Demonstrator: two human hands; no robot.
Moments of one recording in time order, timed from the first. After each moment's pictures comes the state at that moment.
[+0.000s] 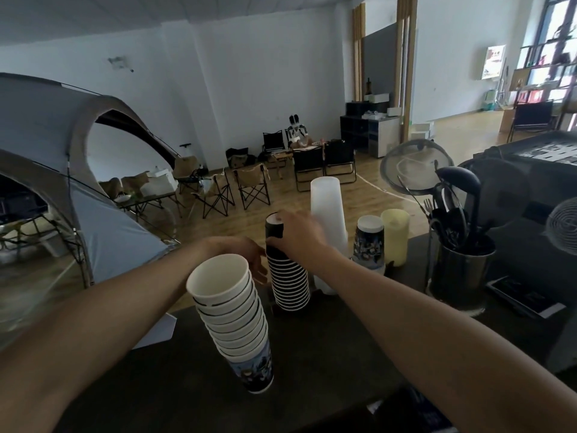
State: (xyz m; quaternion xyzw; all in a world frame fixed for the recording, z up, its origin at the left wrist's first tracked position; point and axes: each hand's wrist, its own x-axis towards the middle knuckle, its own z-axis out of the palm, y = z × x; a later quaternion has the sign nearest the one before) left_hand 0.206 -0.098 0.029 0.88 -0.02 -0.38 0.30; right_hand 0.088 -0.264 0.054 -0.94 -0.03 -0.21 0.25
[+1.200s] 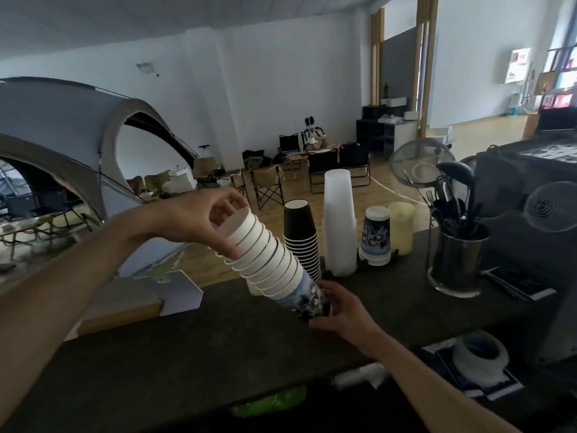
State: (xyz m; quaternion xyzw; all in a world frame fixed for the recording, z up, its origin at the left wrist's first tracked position) left_hand 0.010 -0.009 0.177 0.93 -0.31 -0.10 0.19; right_hand -0.059 -0.279 -0.074 -0.76 -0.05 -0.01 0.65
